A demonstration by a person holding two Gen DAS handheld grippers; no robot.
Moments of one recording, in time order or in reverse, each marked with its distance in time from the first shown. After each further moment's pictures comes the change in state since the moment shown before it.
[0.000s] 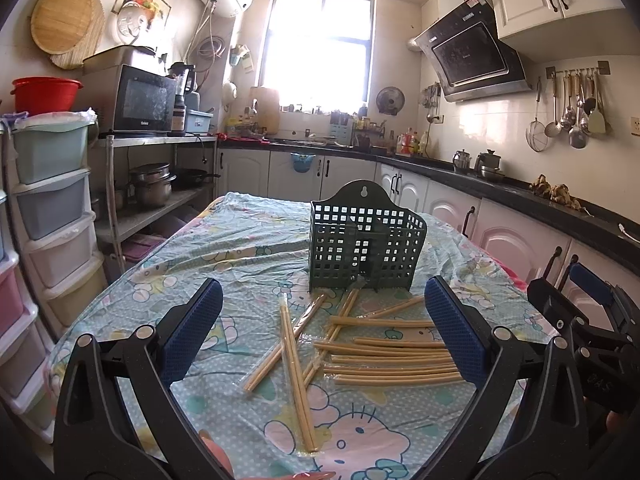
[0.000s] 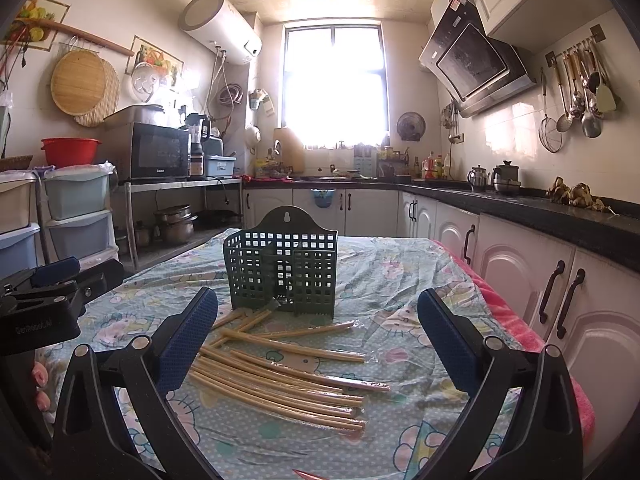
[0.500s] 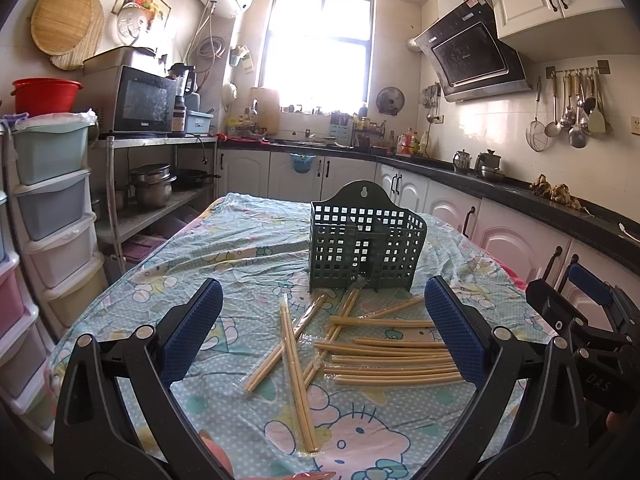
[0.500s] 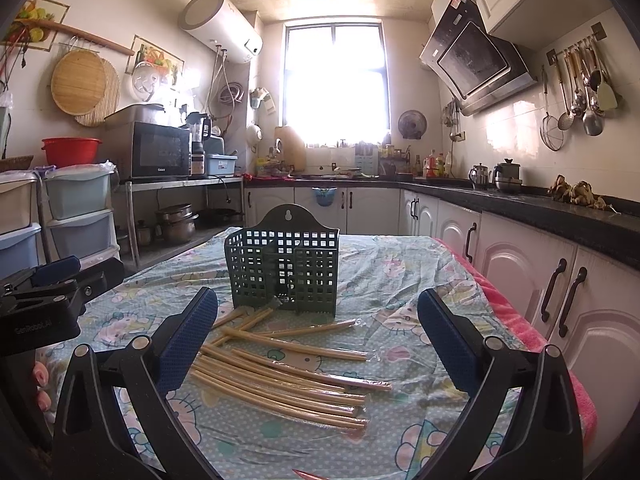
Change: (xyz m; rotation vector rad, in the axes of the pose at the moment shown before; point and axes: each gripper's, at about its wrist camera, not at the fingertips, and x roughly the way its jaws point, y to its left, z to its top) left arm 0.000 0.000 0.000 0.000 0.001 0.001; right arm 0.001 0.000 -0.001 0.002 0.003 0.001
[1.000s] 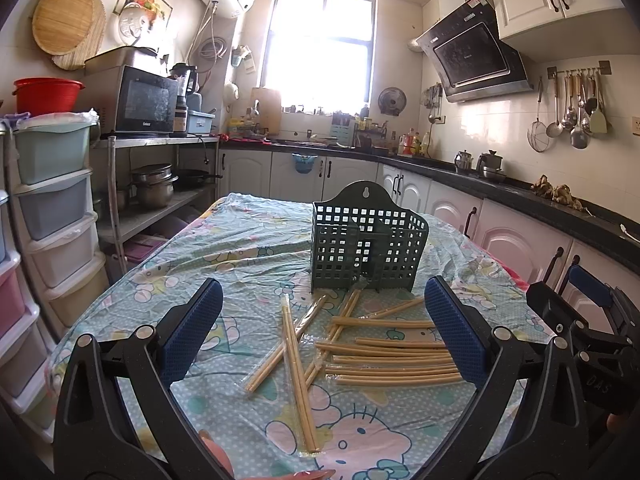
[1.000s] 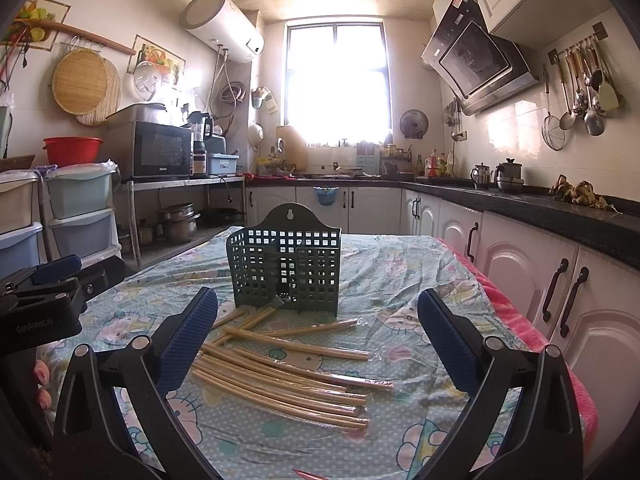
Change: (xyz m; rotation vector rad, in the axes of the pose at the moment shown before) left arm -0.001 0.000 0.001 0.000 -0.001 0.001; right arm 0.003 0.002 -0.002 0.000 0.006 0.004
